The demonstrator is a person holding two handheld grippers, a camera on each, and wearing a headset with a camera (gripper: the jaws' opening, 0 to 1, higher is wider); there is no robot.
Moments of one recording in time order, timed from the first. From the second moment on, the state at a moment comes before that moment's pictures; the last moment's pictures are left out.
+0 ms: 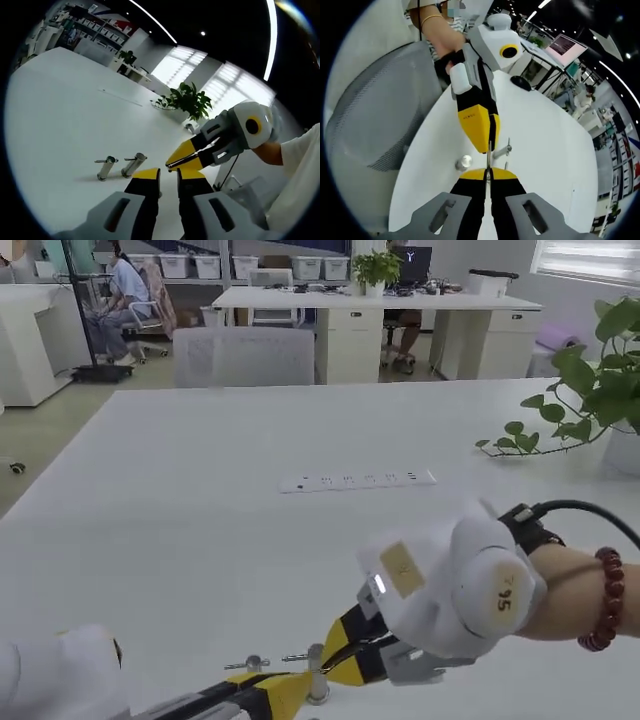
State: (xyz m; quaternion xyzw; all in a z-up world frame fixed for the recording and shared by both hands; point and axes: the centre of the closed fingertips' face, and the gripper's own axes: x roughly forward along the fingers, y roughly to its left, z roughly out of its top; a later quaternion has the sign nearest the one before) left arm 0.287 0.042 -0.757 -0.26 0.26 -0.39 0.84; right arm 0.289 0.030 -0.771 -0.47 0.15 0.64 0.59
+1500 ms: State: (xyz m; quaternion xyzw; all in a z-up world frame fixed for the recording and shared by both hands) left arm 0.289 0.044 -0.757 -0.10 0.22 -0.43 0.87; right arm 0.291 0.036 -0.760 -0.43 0.17 0.64 0.62
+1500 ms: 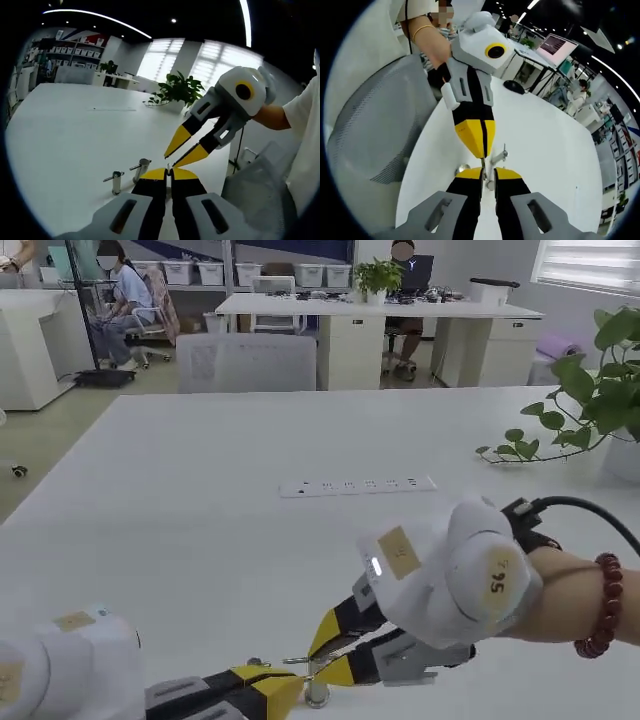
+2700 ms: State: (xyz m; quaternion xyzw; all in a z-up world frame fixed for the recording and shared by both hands) left arm 0.252 0.026 -0.744 0.04 0.16 -0.56 0.81; right arm 0.252 0.016 -0.762 -0.28 0.27 0.71 0.58
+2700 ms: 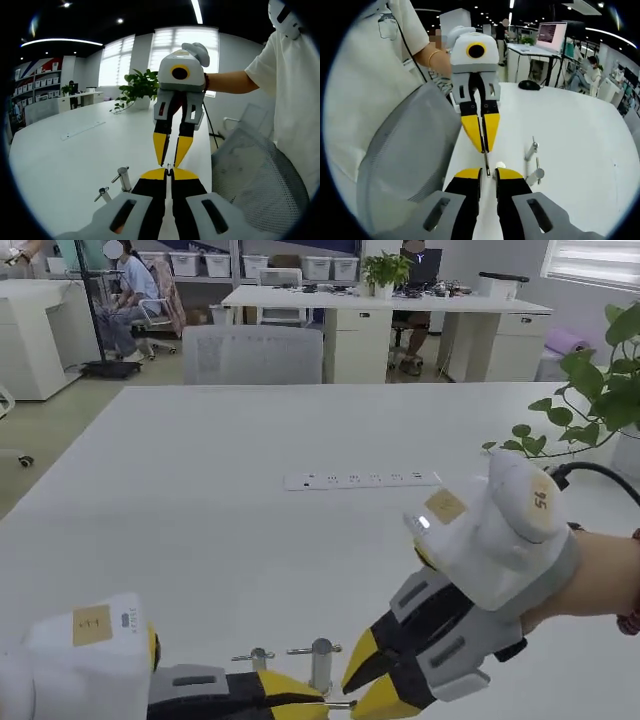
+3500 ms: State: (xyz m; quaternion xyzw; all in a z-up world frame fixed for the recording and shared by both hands) left arm 0.236 0.021 -0.740 0.03 0.15 -0.60 0.79; right arm 0.231 0.013 -0.765 -0.25 0.28 0.73 0.56
